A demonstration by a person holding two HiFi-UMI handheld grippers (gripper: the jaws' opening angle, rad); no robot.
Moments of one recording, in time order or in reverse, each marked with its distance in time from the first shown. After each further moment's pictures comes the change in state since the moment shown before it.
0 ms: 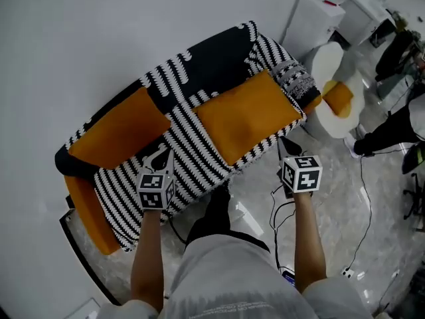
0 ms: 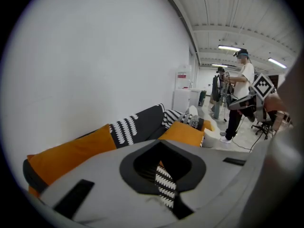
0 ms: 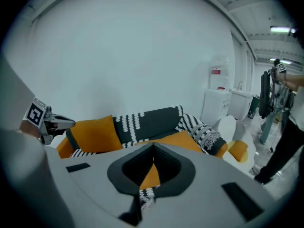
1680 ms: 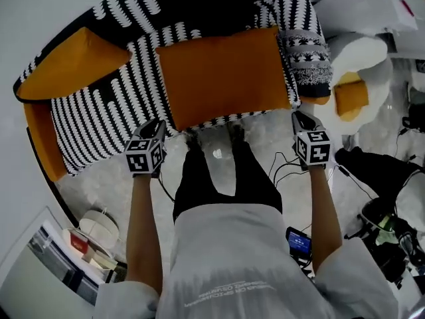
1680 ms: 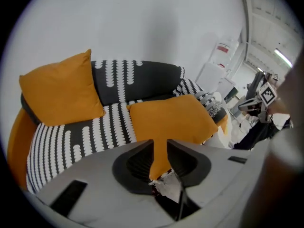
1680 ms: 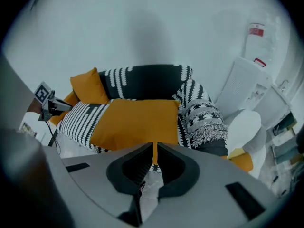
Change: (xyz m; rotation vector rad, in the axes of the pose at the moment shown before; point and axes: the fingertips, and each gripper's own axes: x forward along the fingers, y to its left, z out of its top) left arm 0.227 -0.126 -0.111 -0.471 0.389 0.144; right arm 0.219 -0.292 -0.054 -0.316 0.455 0.222
